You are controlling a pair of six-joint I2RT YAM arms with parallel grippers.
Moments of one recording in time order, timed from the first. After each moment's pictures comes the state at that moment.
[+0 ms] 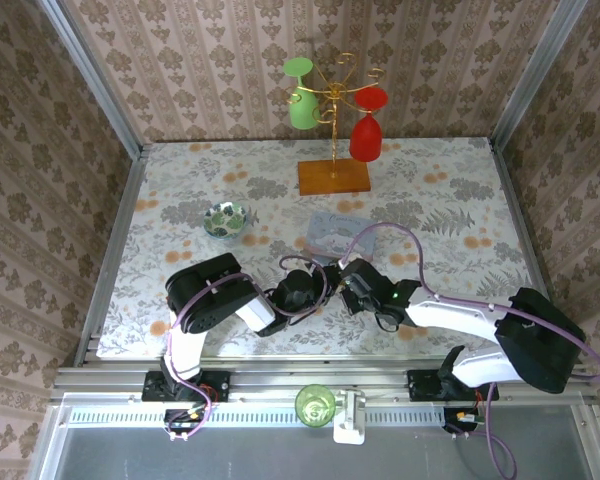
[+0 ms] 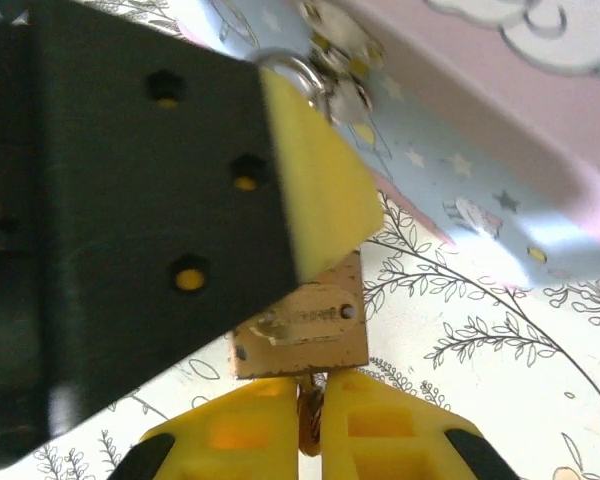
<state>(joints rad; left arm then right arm) -1.06 1.97 0.58 1.13 -0.08 -1.56 0.81 1.33 0.56 -0.16 0.21 0.34</state>
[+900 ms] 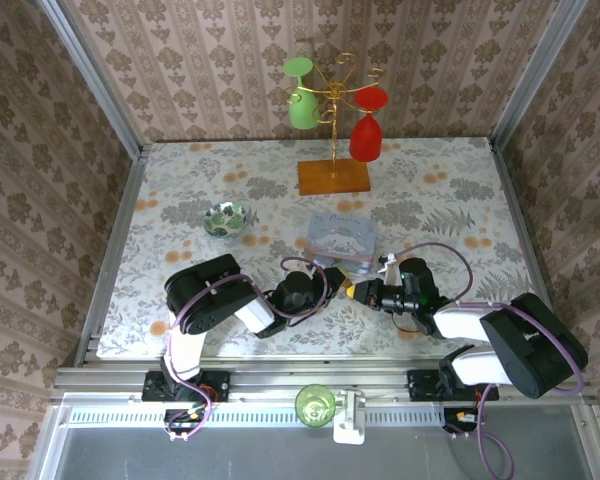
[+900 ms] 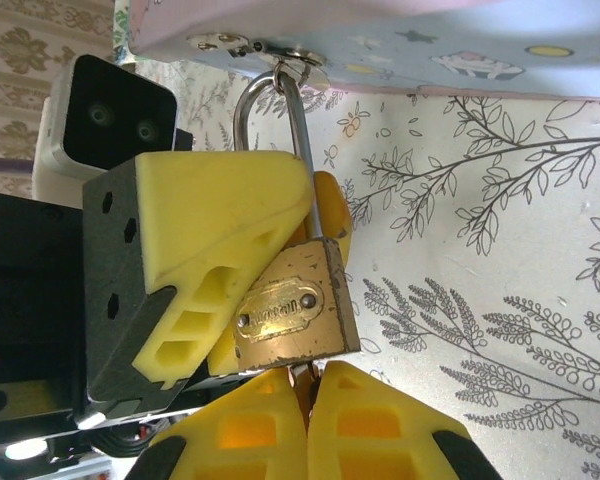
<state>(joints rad) -1.07 1.96 0.56 1.15 -0.05 -1.56 0.40 1.32 0.19 0.58 -0.59 0.90</state>
